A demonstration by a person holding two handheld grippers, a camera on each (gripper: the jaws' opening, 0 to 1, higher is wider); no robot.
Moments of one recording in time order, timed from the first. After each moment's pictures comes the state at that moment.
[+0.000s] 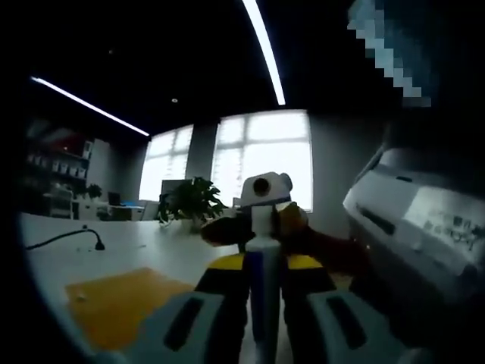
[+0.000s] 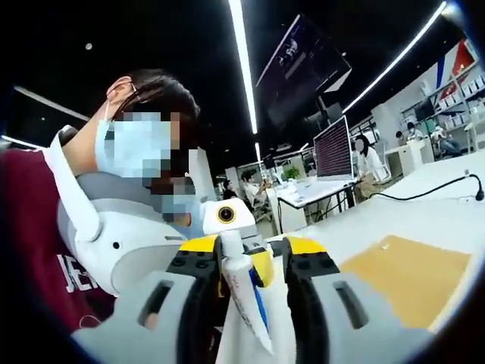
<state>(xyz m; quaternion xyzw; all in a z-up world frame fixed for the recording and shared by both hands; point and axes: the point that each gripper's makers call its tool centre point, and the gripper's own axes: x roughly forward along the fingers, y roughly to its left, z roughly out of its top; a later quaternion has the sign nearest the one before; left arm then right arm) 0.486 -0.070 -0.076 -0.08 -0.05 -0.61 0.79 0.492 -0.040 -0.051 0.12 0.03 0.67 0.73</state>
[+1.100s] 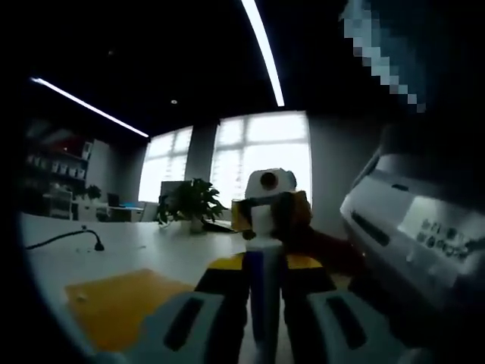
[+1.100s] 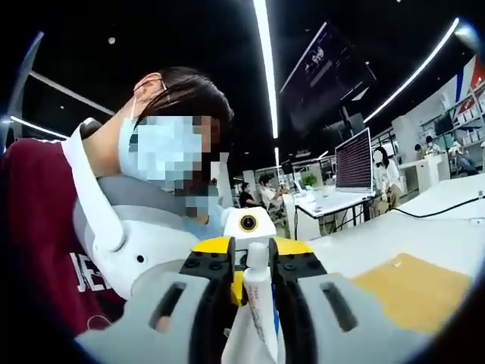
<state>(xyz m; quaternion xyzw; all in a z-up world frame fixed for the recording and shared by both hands) 0.484 -0.069 -0.075 -0.08 -0.05 -0.61 0.79 0.472 -0.040 -0.037 0.10 -0.01 0.71 0.70</state>
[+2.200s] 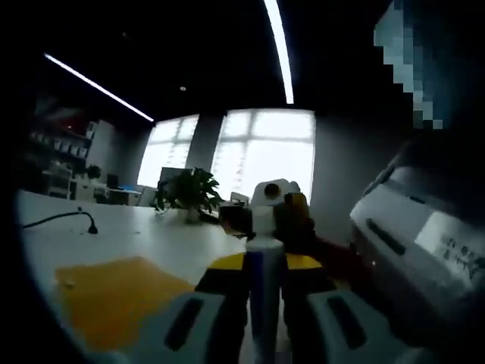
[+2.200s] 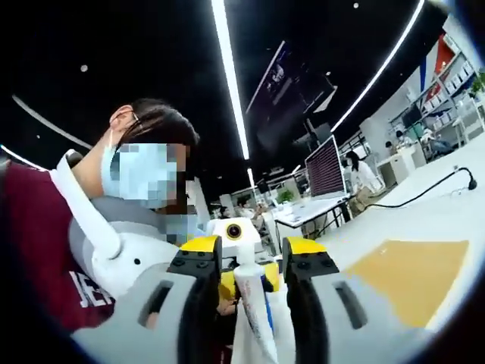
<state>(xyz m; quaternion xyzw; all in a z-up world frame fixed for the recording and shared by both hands) 0.485 -0.075 -0.071 -0.13 -0.01 -0.63 0.77 0.490 -0.073 -0.033 0.18 -0.01 0.66 0.73</state>
